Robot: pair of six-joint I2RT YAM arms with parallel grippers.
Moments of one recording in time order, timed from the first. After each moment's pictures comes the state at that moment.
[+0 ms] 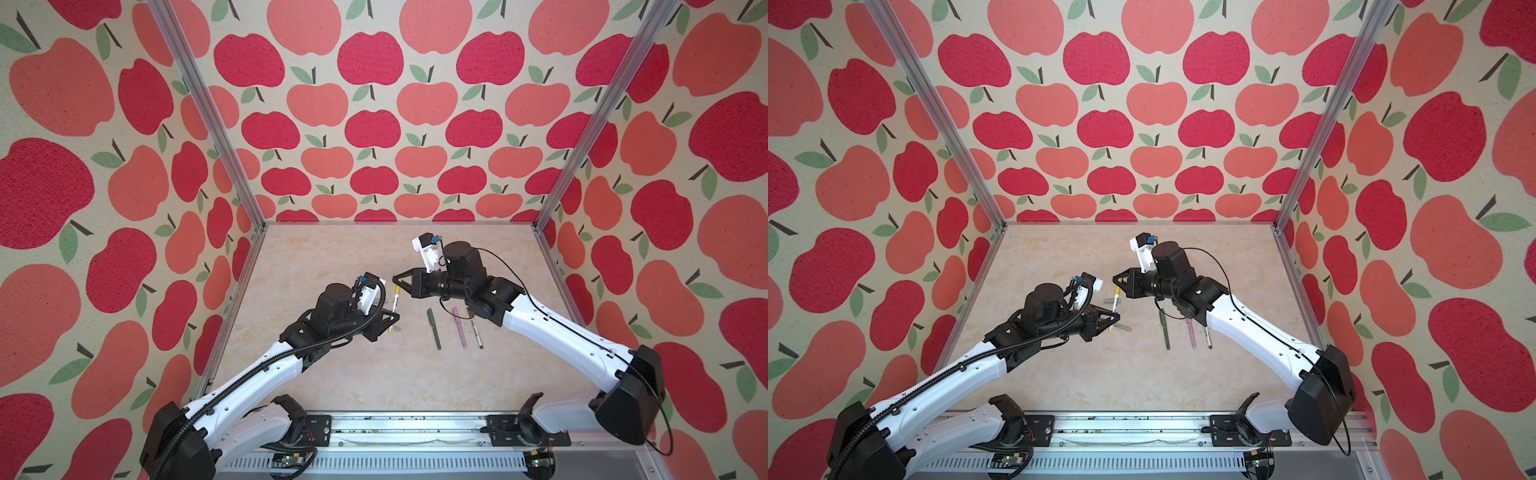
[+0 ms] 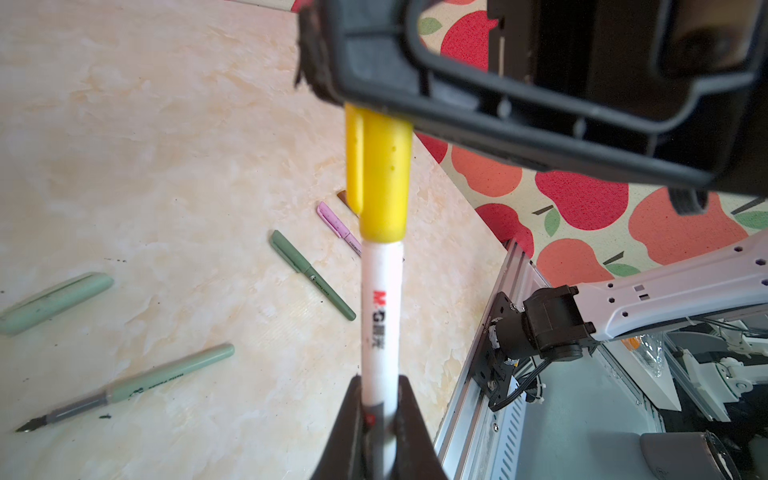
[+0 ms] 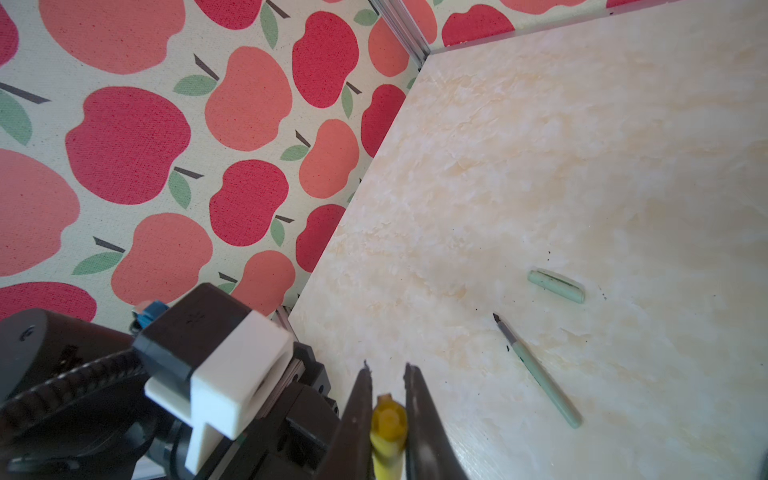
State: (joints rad) left arm -0.65 1.02 0.72 -0.14 0.48 -0.39; right arm 0.84 1.38 1.20 -0.25 -0.34 0.62
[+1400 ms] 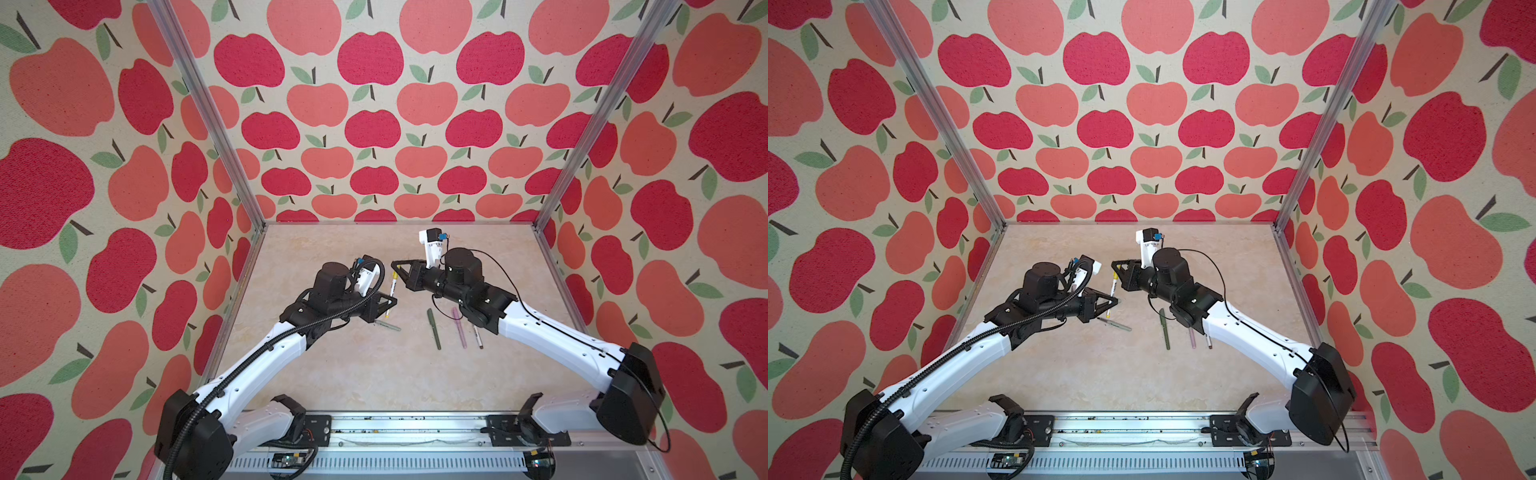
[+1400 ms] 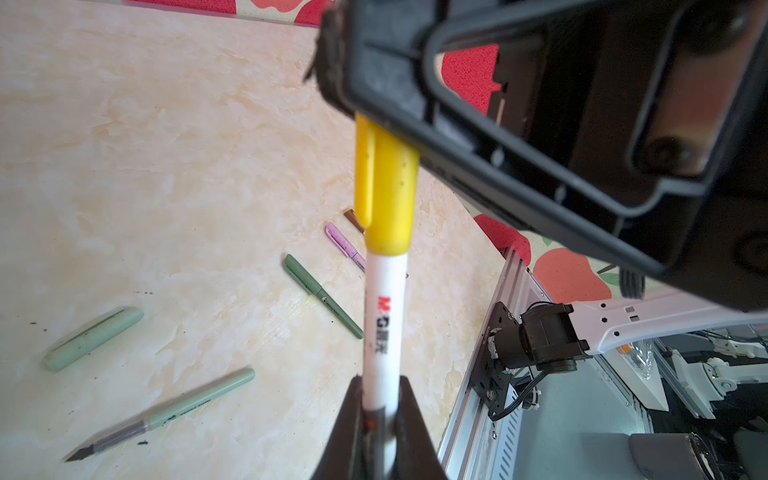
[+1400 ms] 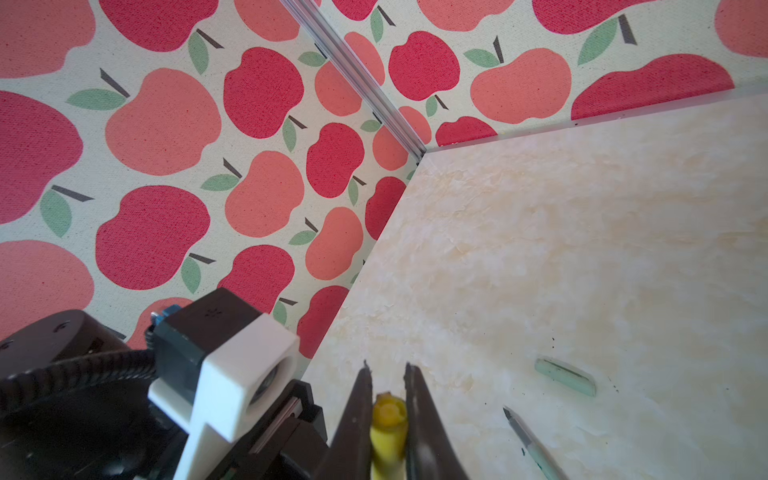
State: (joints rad) left arm -0.54 1.13 0.87 -0.23 0.60 -0.32; right arm 0.88 1.38 1.09 0.06 -0.16 0.70
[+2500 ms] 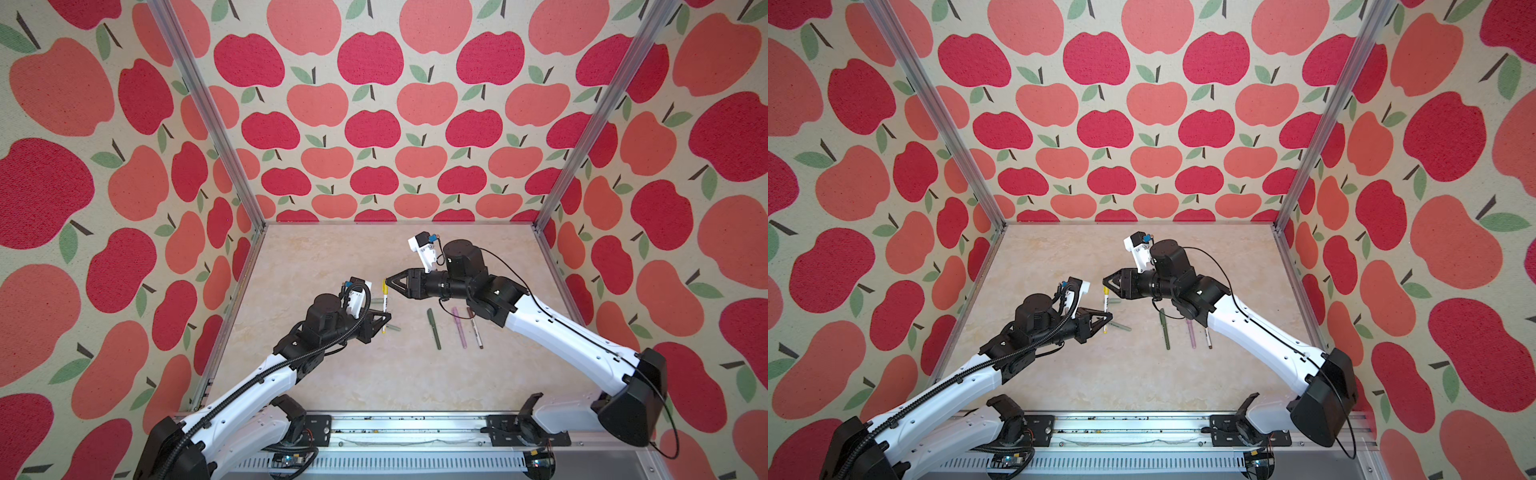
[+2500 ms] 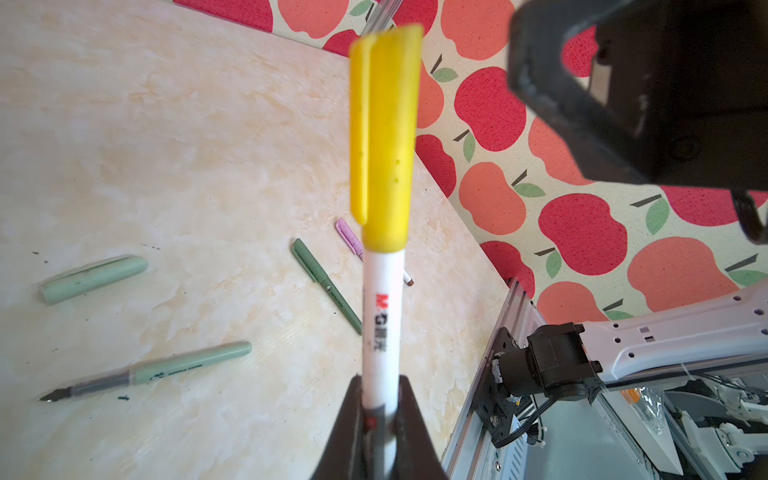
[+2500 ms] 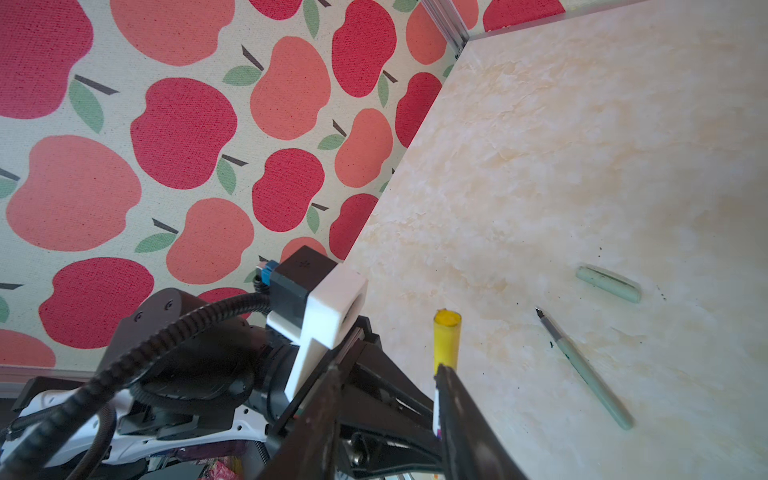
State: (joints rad) left arm -0.63 0.92 0.55 0.02 0.43 -0.52; right arm 0.87 1.34 1.24 -0.29 -0.41 0.65
